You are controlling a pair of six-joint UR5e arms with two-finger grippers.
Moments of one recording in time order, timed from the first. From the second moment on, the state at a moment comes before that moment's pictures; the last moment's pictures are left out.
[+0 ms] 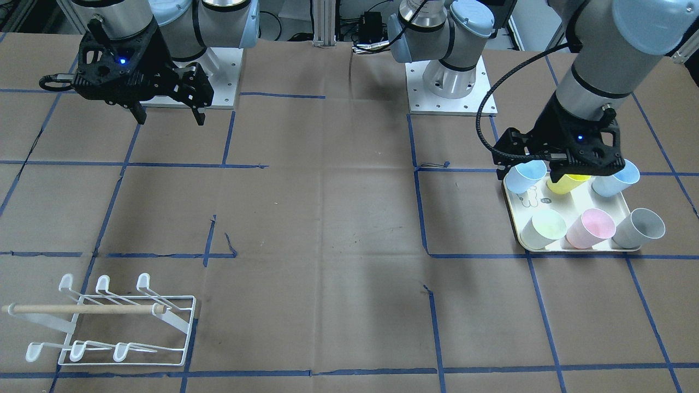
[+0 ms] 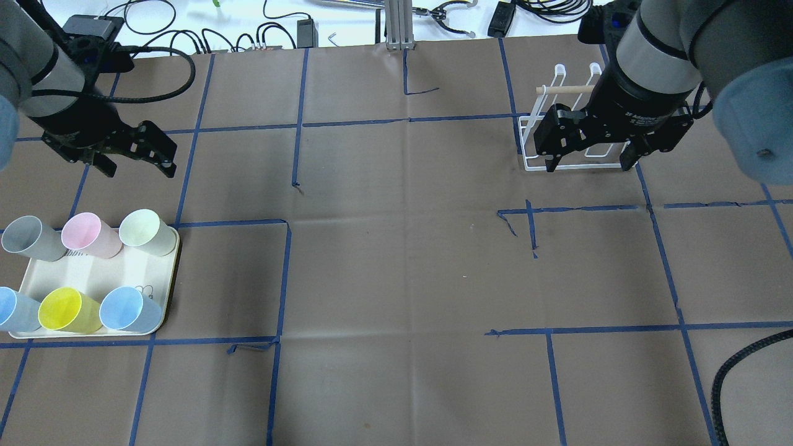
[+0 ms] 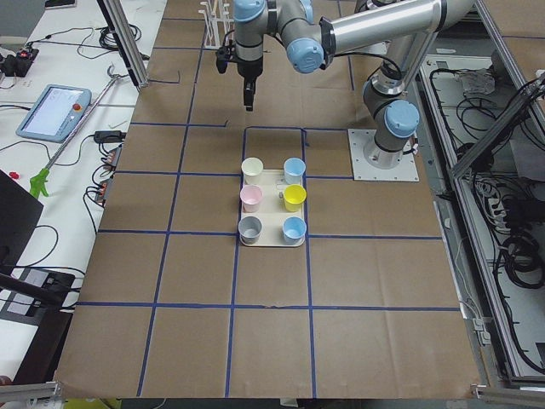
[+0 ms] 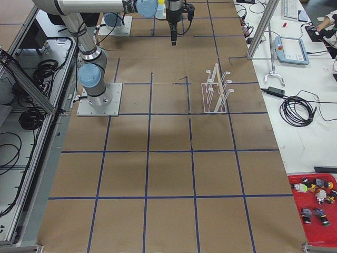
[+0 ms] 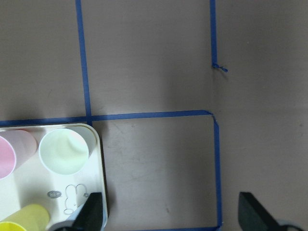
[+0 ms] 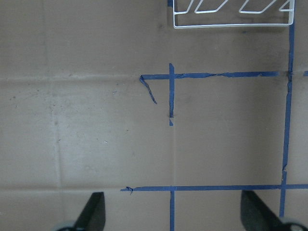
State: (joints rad) left arm -1.25 -1.57 -1.74 -1.39 1.57 0.38; right arm 1.58 -1.67 1.67 -1.61 -1.55 0.03
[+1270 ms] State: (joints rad) left arm -1.13 -1.78 -1.93 -1.03 1.53 0.50; right arm 1.58 -1.67 1.68 -1.60 -1.55 0.03
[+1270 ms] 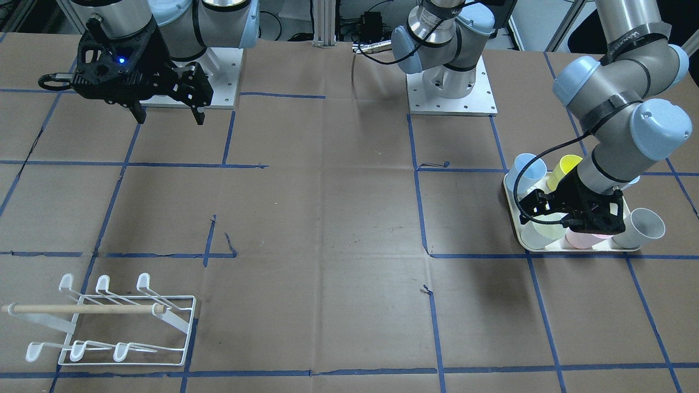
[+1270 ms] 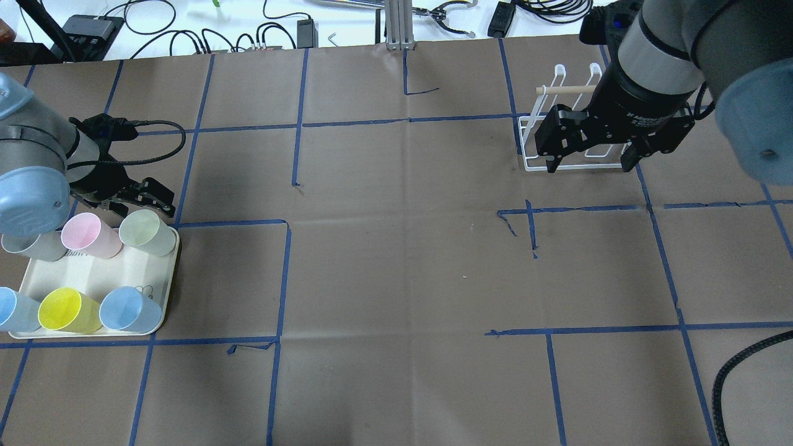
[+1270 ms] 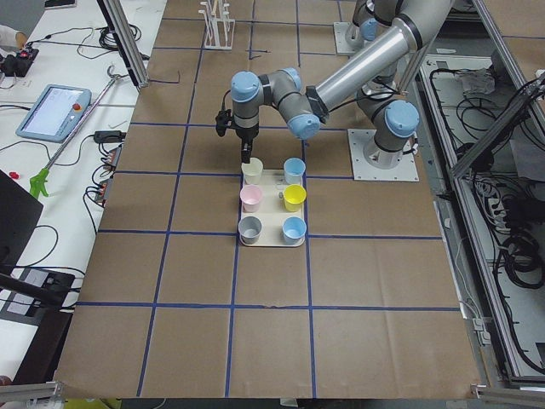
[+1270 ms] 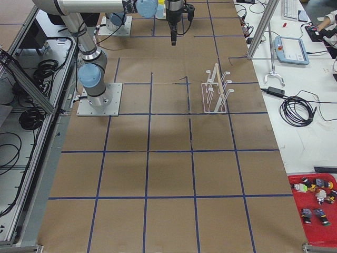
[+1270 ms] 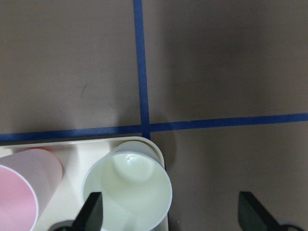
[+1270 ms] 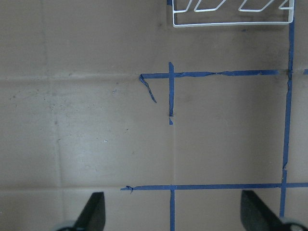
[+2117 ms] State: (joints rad) left arm -1.13 -1.82 -1.94 -1.03 1.54 0.49; right arm 1.57 -1.67 1.68 -1.60 -1.55 0.03
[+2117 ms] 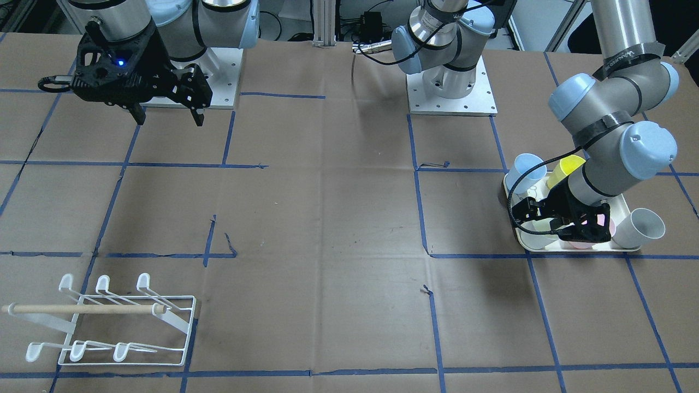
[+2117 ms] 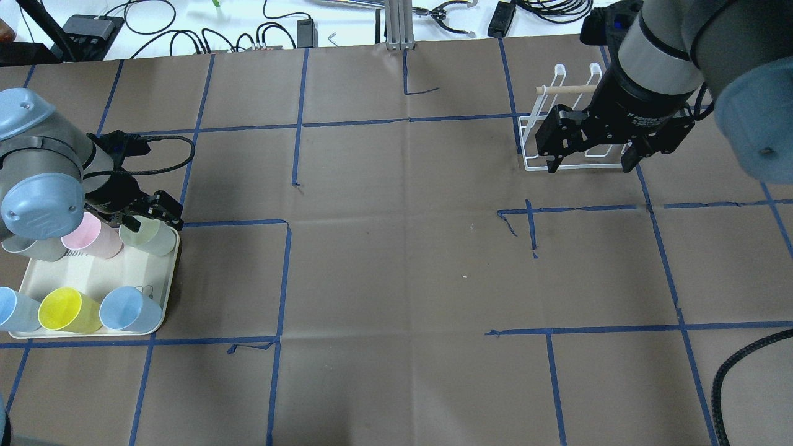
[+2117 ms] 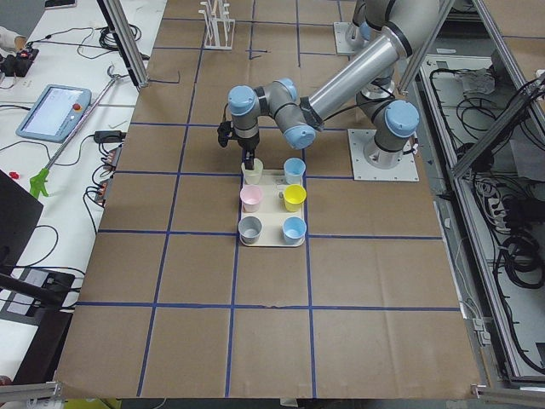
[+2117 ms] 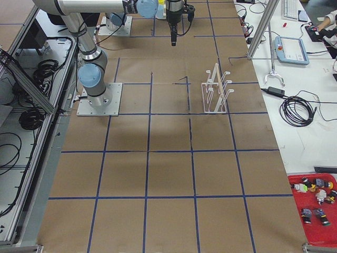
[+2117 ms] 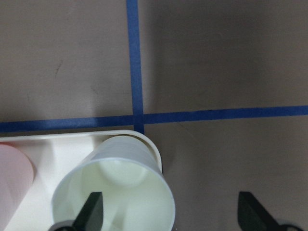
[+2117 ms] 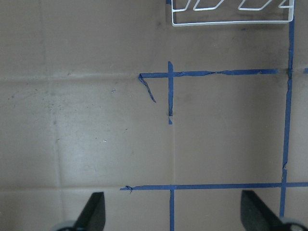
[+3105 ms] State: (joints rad) left arm -1.09 -1.83 -1.94 -1.04 1.54 0.50; right arm 1.57 -1.67 1.72 -1.68 -1.43 0.04
